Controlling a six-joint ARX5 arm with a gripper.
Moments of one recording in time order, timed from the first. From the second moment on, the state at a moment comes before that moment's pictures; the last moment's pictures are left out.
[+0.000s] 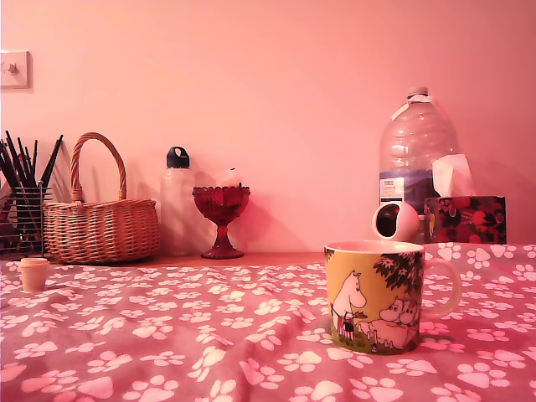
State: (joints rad) arm 0.00 0.15 0.06 -0.06 -0.01 -0.14
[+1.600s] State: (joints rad) arm 0.09 1.50 0.12 1.14 0.17 -0.05
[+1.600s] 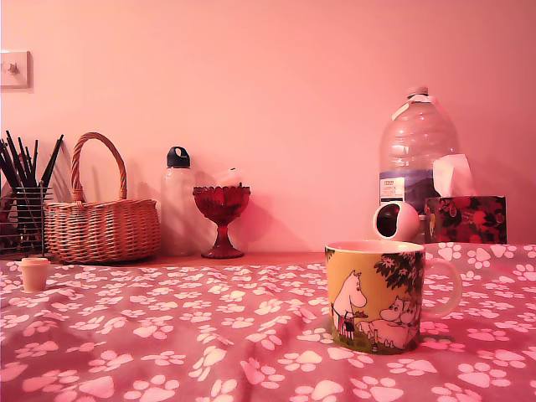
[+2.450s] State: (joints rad) arm 0.09 1.89 0.34 1.28 0.19 -0.05
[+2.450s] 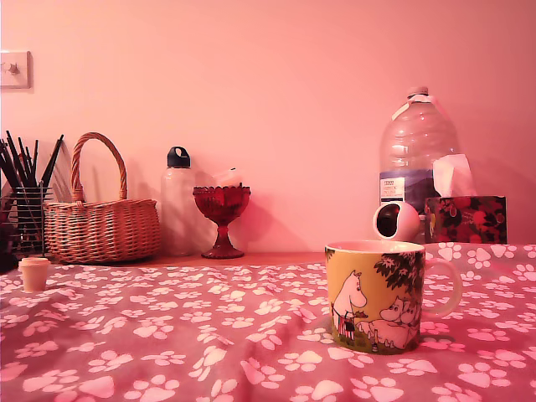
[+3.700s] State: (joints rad) arm 0.09 2.01 0.51 1.28 0.19 0.00
